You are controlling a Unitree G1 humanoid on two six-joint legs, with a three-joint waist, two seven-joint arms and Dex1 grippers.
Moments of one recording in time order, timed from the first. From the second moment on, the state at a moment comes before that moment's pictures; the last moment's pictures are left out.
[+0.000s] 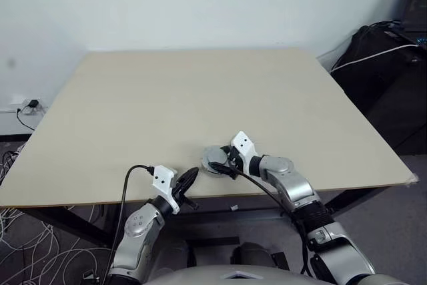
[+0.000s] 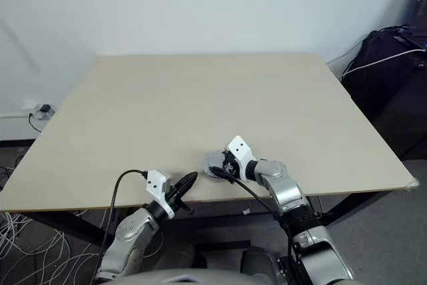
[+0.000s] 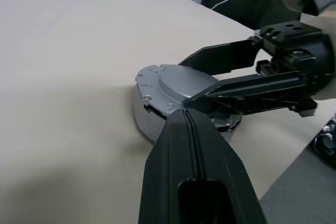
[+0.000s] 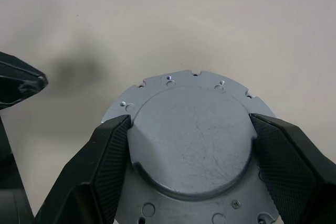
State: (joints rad) left arm 0.22 0.12 -0.17 0.03 -0.25 -0.06 -0.56; right arm -0.32 -0.24 0.26 0.29 0.08 0.31 0.73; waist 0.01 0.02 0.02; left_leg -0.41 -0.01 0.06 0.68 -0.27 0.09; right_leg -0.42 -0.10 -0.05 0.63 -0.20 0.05
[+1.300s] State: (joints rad) left arm 0.24 0.12 -0.17 0.02 -0.26 -0.11 -0.61; right arm -0.33 -0.25 0.33 0.24 0.02 0.38 0.67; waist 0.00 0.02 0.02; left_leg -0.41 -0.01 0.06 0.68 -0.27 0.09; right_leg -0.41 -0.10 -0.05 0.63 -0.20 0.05
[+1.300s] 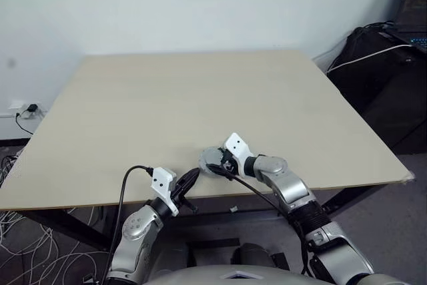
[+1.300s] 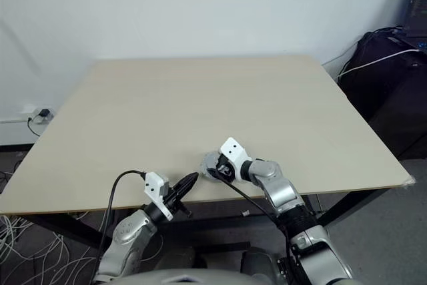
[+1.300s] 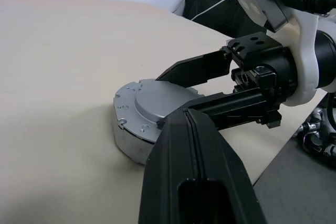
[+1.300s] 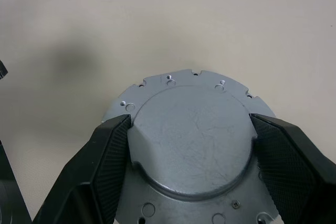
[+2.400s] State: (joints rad) left arm 0.28 0.13 -0.17 -0.06 -0.29 -0.09 -0.60; right arm -0.36 -0.28 0.36 0.23 0.01 0.46 0.66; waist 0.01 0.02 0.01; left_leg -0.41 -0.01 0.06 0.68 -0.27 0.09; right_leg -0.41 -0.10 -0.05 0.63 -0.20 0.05
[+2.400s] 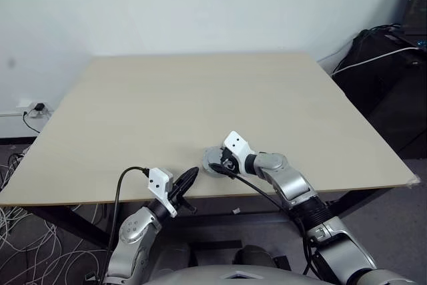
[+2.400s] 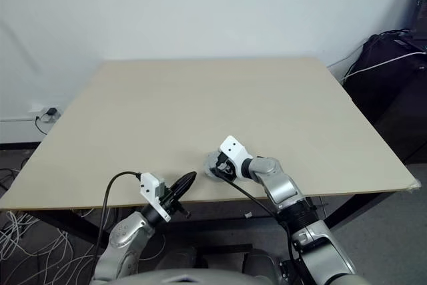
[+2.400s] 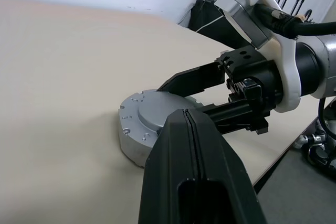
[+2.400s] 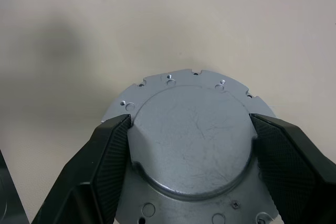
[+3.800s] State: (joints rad) left arm -0.26 0.19 -0.11 0.48 -0.17 0.05 -0.68; right arm -0.32 -0.25 0.36 0.18 0.01 0.47 0.61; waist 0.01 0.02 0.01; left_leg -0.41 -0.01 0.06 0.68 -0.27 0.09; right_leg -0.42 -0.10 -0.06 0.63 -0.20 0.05
